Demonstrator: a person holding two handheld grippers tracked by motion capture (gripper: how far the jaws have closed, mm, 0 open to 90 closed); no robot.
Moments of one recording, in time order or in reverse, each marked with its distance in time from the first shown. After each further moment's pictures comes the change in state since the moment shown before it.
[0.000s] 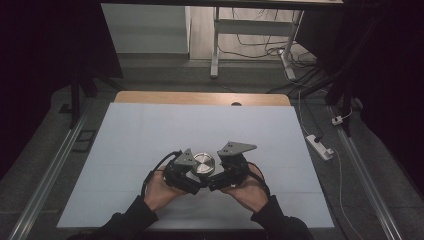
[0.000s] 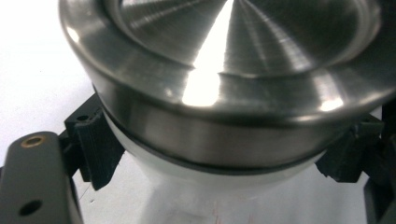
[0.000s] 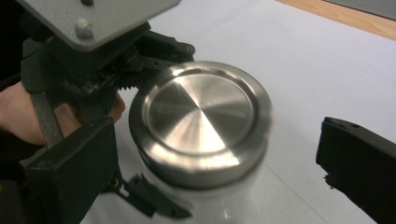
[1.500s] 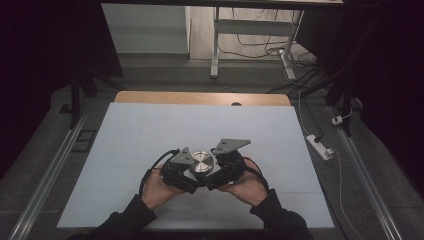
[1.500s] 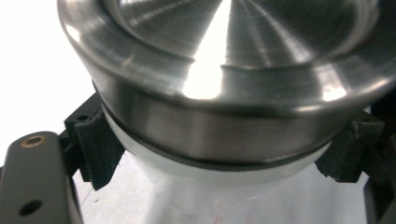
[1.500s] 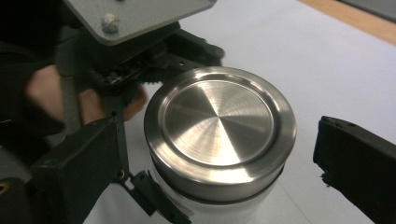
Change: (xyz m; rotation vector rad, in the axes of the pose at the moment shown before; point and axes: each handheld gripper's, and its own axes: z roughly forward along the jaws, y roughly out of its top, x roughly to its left) left arm 0.004 0.000 -0.008 -0.014 -0.019 0.014; right arm 0.001 0.013 0.005 0.020 0.069 -0.109
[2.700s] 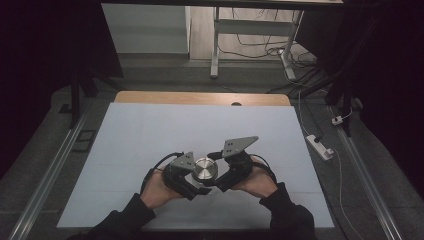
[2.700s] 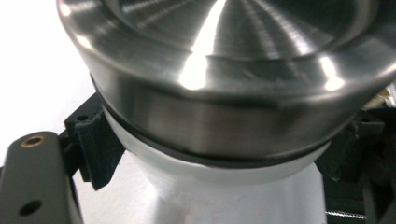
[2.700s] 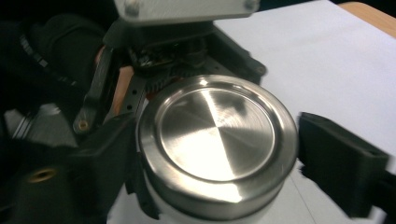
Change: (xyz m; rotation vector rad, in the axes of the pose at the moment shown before) left arm -0.004 0.002 -0.001 -0.017 -0.151 0.087; right arm -0.021 -0.007 -0.013 -0.030 0.273 -0.110
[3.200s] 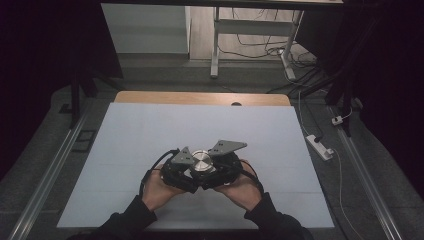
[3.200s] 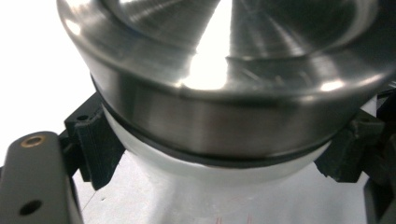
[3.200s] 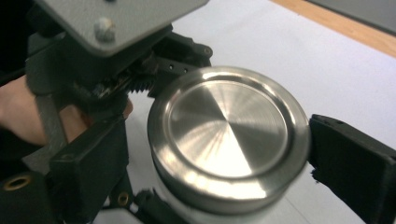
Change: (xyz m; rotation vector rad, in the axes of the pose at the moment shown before) left arm -0.001 0.002 -0.001 0.015 0.181 -0.088; right arm 0.025 0.013 0.025 0.021 -0.334 0.140
